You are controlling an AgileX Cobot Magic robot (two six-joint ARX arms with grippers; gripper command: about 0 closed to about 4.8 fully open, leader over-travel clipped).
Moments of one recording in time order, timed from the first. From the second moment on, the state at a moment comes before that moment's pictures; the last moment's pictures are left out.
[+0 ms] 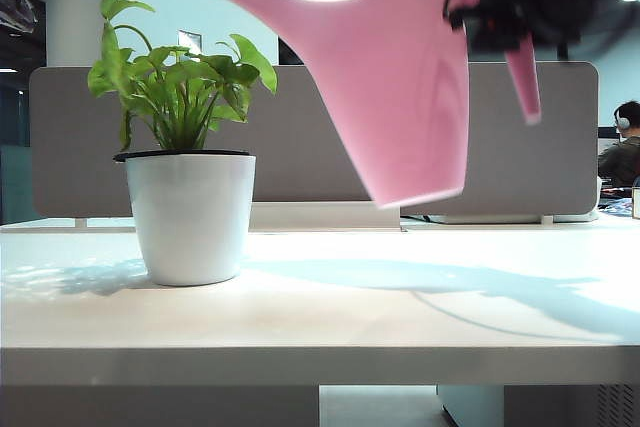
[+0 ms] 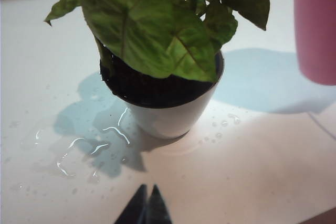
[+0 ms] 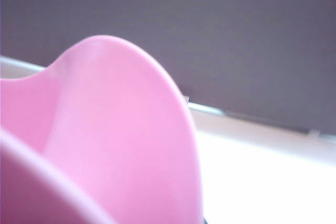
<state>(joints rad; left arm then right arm) -0.34 0.70 0.72 -0.46 0.02 -0.01 0.30 1.43 0.74 0.71 0.12 -0.13</state>
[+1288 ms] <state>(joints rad) -0.34 0.65 0.72 -0.46 0.02 -0.01 0.30 1.88 0.69 1.27 0.07 -0.05</state>
